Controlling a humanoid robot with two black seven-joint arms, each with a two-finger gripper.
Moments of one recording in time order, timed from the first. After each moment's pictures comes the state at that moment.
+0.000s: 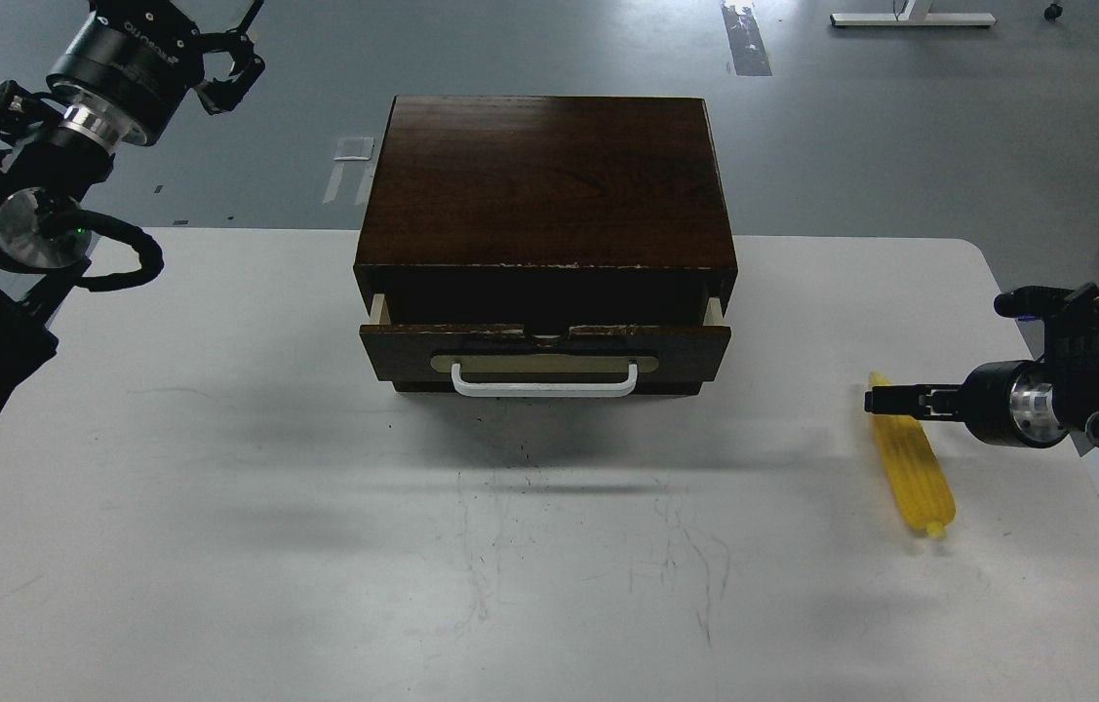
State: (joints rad) left arm -1.04 0.47 -0.55 -0.62 -0.16 -0.49 -0.37; right arm 0.93 -0.76 -0.01 1.01 -1.23 0.37 0.07
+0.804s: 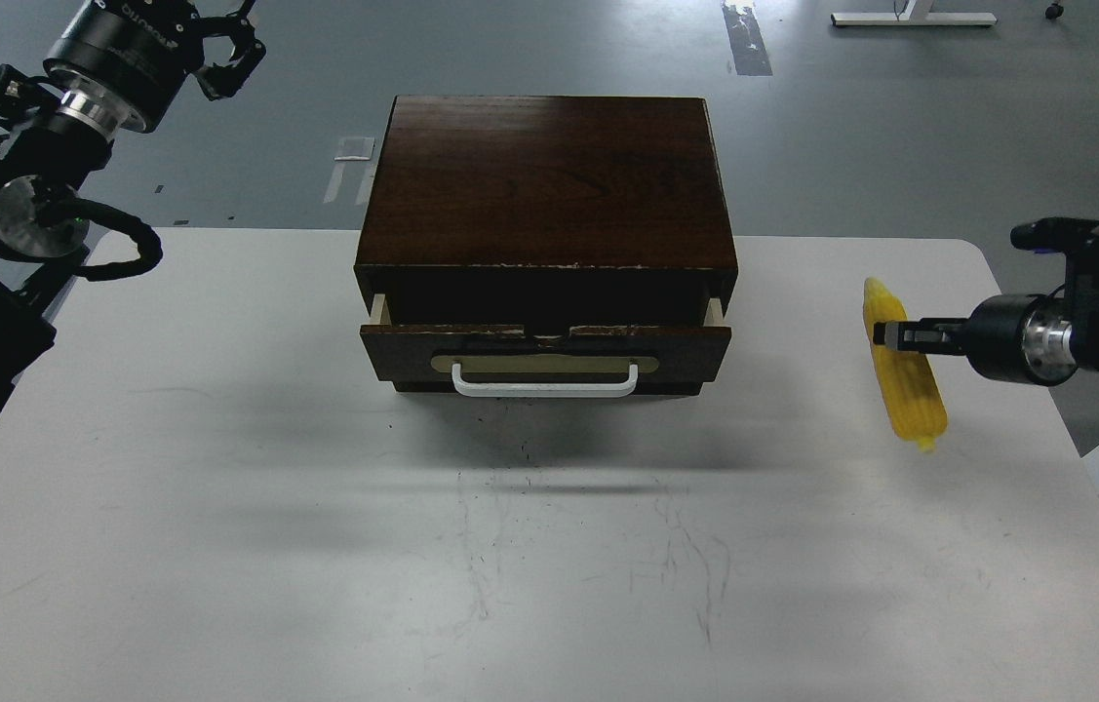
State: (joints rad) left arm -1.05 0.48 -0.56 -0.63 -0.15 -0.49 -0.37; right arm 1.15 -0.87 -0.01 1.18 -1.23 0.34 0.08
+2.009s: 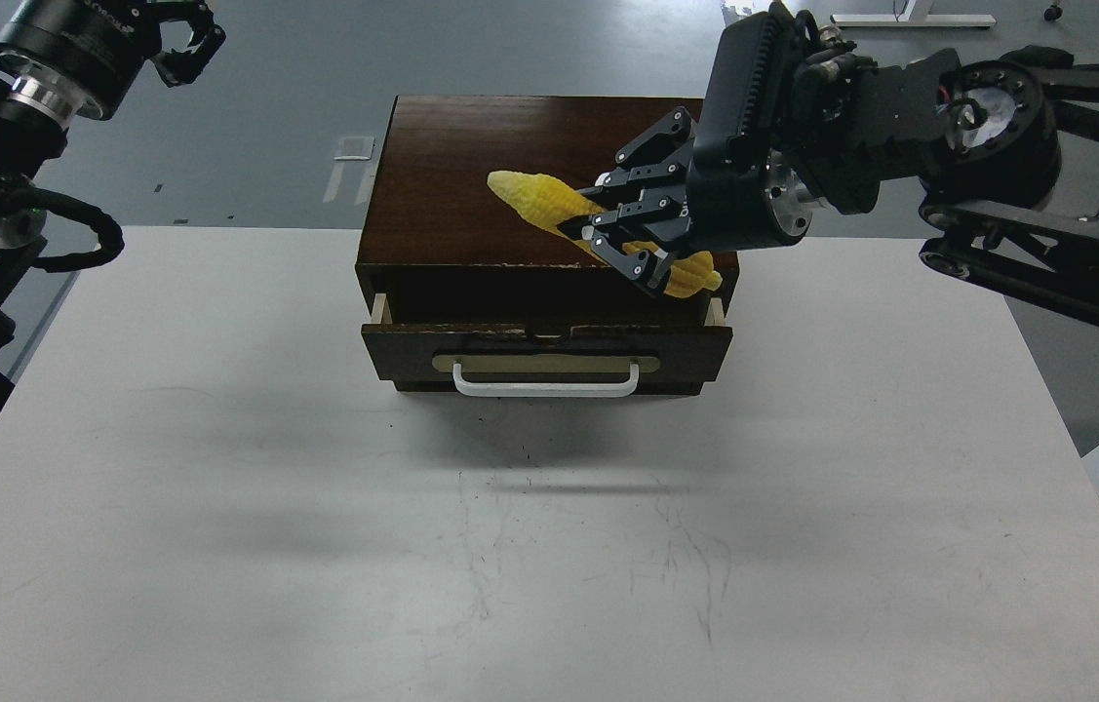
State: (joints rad) left arm -1.06 0.53 -0.55 -0.64 -0.15 -0.49 -0.37; right arm 1.52 -0.57 -0.02 1.42 -1.96 0.23 0.34
